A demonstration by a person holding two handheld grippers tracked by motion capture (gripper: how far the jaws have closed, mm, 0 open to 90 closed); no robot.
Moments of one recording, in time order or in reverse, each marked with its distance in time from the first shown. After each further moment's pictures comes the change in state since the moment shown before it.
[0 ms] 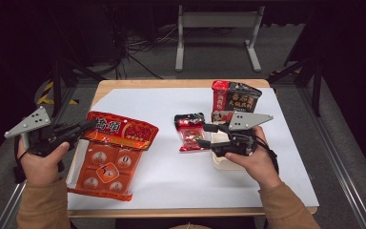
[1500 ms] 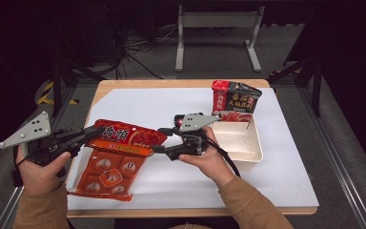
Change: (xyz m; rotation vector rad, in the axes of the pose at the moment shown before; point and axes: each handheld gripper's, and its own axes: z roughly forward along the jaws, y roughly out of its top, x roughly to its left) left arm -0.031 0.013 -0.004 -0.024 -0.128 0.103; right arm 0.026 0.006 0.109 -0.065 0.162 0.051
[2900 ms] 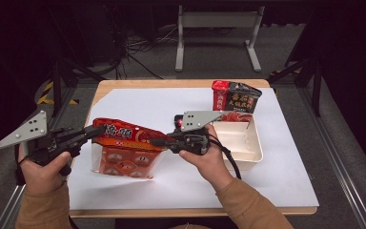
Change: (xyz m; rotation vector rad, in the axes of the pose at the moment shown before) left arm -0.001 0.002 0.003 -0.087 -0.077 -0.011; right arm 0.024 0.041 -0.022 -0.008 0.088 -0.088
